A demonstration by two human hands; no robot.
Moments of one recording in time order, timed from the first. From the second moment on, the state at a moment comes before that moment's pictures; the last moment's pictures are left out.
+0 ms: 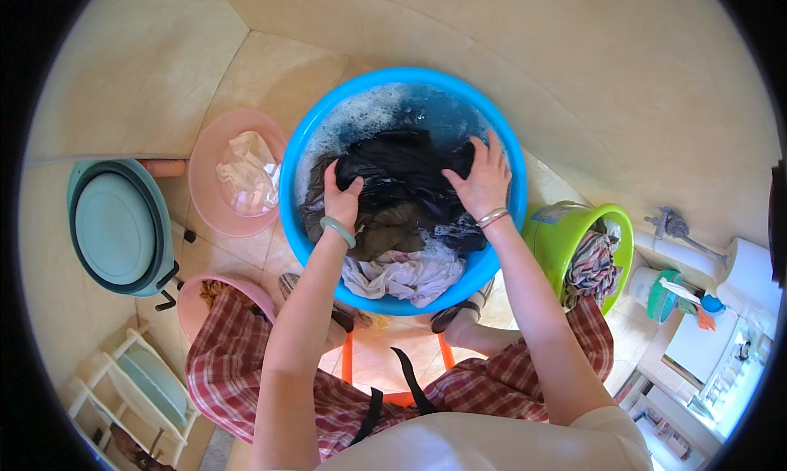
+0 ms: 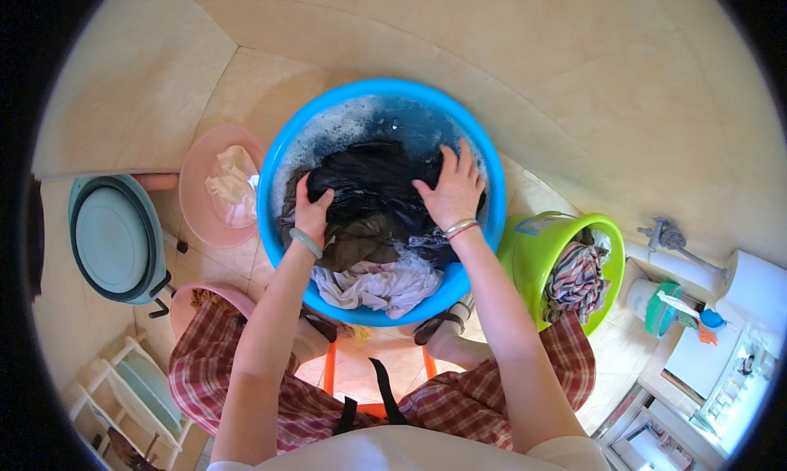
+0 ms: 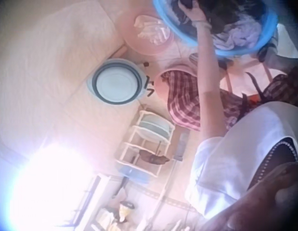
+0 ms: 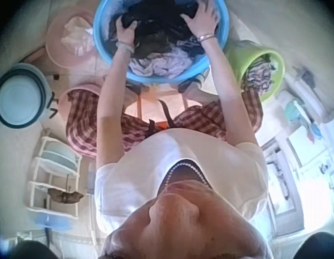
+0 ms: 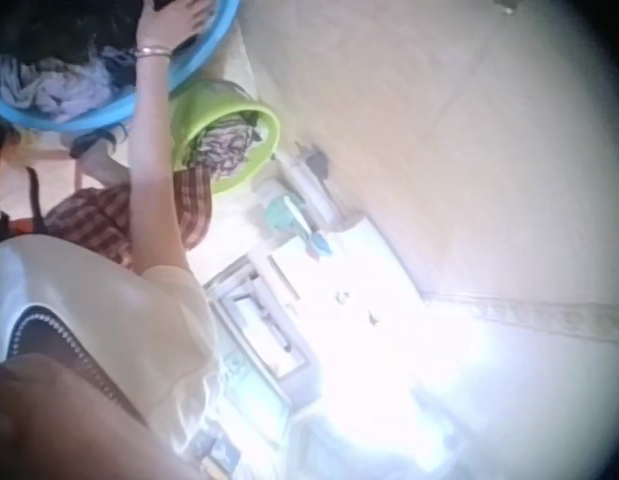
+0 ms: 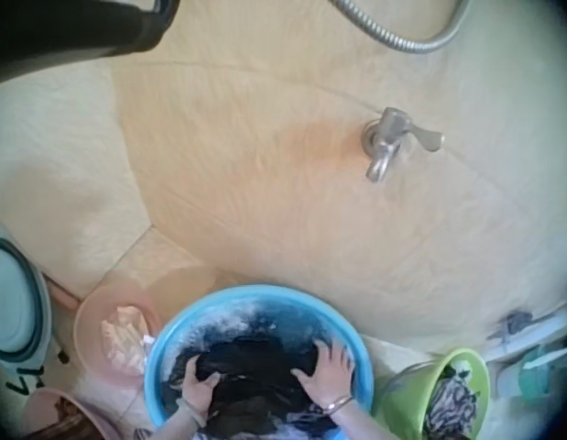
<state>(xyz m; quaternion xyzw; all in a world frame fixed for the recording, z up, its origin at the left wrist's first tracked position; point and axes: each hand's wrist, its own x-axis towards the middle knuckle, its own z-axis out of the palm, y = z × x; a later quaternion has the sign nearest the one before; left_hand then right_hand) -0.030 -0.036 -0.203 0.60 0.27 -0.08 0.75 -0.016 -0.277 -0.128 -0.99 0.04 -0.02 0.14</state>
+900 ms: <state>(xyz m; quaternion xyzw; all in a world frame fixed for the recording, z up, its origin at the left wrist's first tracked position) 0.004 -0.072 -0.125 0.16 0.17 -0.26 0.94 -0.063 -0.168 -0.028 -0.90 -0.30 -0.04 0.31</state>
